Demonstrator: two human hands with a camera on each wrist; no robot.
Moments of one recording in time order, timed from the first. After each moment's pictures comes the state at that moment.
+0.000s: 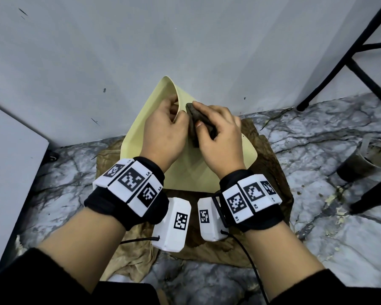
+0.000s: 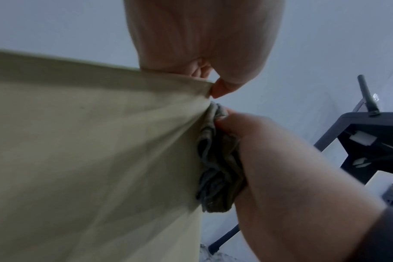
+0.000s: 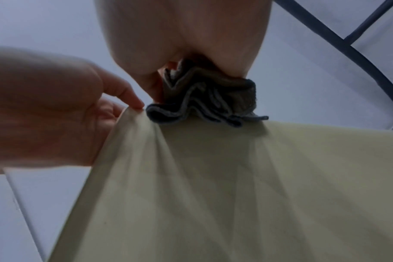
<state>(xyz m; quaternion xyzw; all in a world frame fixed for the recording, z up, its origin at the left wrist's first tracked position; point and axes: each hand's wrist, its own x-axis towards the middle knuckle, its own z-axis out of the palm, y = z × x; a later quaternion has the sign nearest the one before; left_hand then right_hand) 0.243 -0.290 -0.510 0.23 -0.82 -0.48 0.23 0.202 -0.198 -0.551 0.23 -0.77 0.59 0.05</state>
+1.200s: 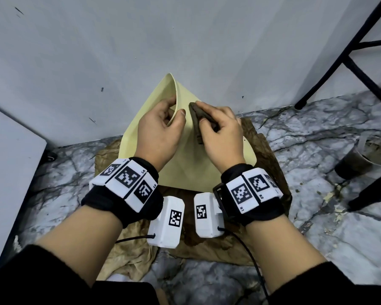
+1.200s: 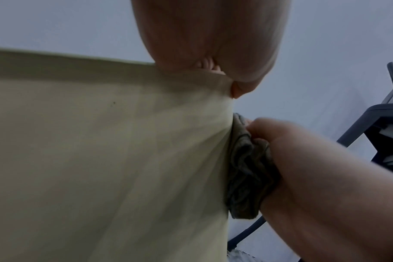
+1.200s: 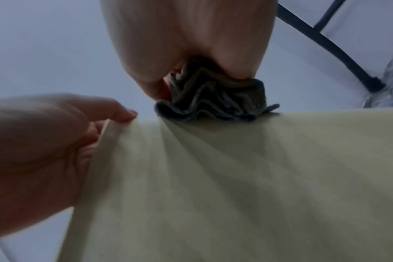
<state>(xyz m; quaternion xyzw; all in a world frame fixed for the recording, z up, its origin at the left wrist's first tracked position) 0.250 -0.290 -0.517 0.21 -0.81 -0.48 0.25 0.198 -0.197 -0.548 0.16 -0.75 0.64 0.00</state>
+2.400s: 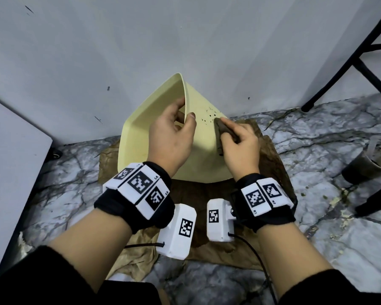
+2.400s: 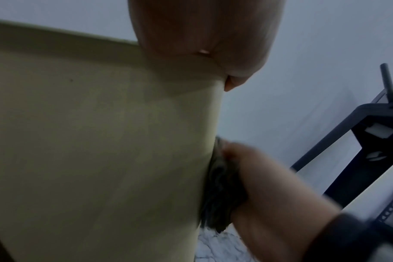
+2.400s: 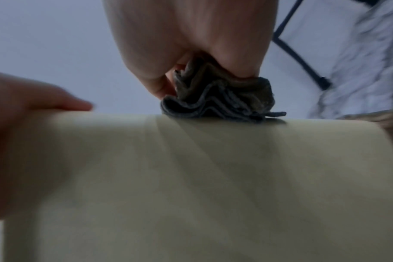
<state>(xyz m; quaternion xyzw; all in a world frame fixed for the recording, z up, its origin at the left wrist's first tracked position) 0.249 -0.285 -0.524 0.24 -0.80 -0.47 0.27 0.186 -0.182 -0.586 0.08 -0.75 0.66 -0.01</state>
